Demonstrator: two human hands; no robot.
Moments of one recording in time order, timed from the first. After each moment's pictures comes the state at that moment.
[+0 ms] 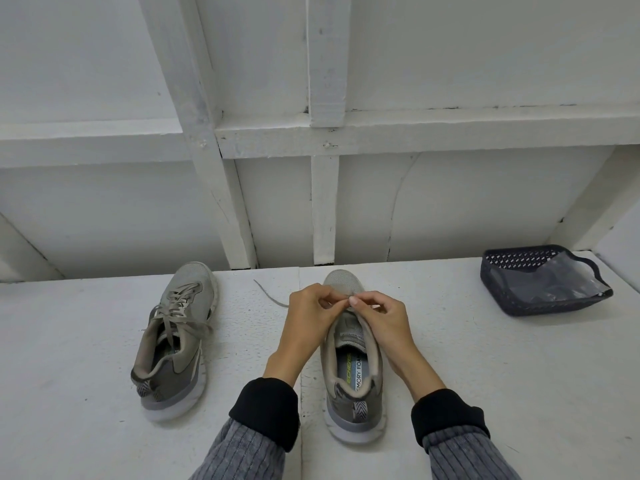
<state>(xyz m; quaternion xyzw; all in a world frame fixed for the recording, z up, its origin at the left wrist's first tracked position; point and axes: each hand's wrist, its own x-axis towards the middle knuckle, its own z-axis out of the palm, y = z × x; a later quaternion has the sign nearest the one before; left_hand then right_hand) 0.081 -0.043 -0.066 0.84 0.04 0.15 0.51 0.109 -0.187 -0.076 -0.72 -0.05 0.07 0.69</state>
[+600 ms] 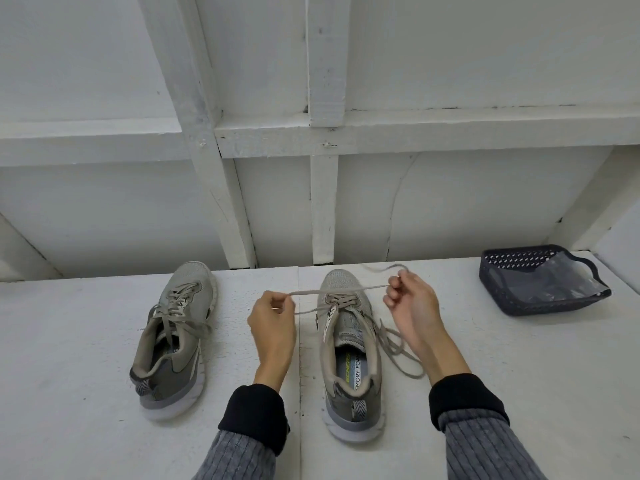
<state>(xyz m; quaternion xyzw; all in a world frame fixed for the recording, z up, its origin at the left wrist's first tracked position) 0.069 -0.019 -0.093 0.75 0.30 0.26 0.53 0.139 -0.213 -0.055 -0.45 0.07 0.10 0.88</state>
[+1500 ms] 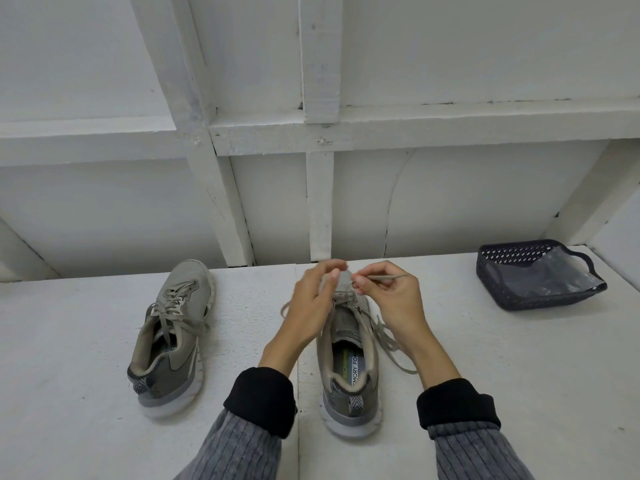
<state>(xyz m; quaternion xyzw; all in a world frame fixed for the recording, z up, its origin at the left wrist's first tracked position) 0.086 -0.046 -0.052 0.82 0.00 0.14 0.56 0.112 -0.195 -0.030 -0.65 -0.11 0.03 0.75</state>
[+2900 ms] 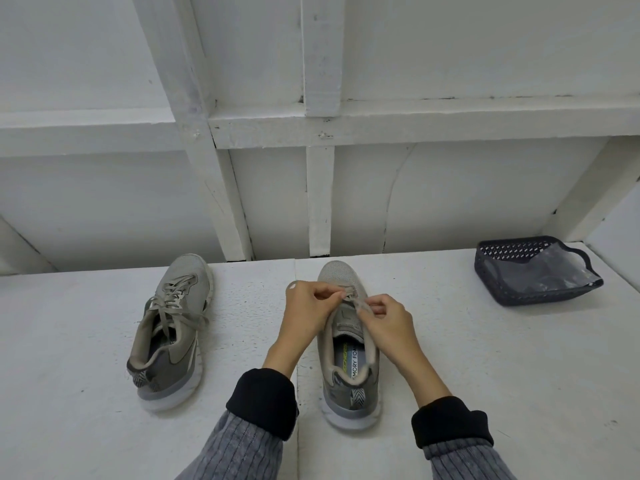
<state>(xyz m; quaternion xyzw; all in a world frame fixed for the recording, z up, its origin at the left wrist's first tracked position) 0.080 -0.049 -0.063 0.82 0.09 0.10 0.55 0.099 -0.201 -0.083 -0.83 -0.02 0.08 0.55</state>
